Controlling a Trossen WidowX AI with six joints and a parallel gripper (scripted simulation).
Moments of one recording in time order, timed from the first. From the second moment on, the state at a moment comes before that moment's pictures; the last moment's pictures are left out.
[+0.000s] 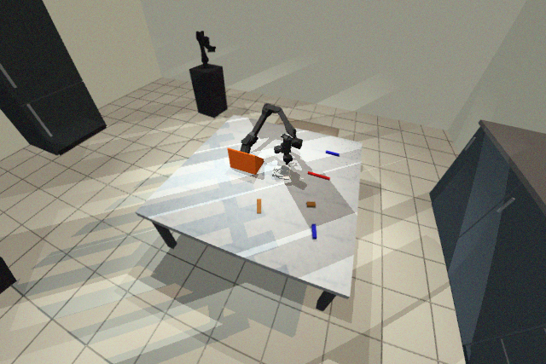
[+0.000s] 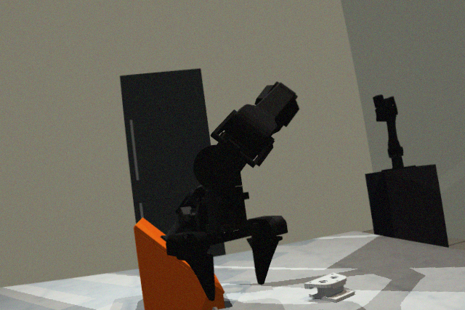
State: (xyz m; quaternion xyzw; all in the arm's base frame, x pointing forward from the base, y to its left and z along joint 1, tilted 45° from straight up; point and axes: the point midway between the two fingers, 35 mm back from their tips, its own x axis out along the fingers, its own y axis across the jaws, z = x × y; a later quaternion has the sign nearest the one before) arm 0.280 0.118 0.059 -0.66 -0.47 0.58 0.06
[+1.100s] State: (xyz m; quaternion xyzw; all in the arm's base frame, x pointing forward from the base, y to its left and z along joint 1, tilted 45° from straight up) arm 0.245 0.161 0.113 -0.60 -0.69 0.29 -0.27
